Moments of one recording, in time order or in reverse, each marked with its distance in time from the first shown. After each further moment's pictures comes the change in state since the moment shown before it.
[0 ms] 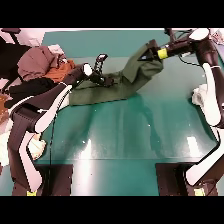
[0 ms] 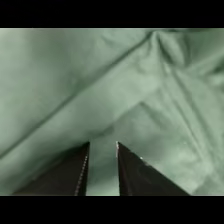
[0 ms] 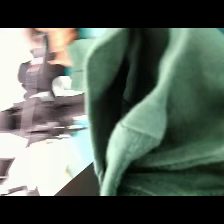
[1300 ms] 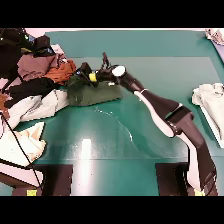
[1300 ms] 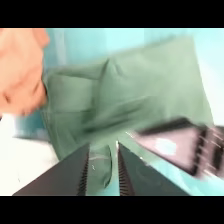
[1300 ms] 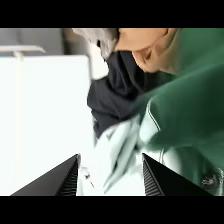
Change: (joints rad) left arm 0.468 0.359 0.260 0.043 -0.670 -0.135; right arm 0.571 -0.294 0.016 0.356 -0.757 -0.032
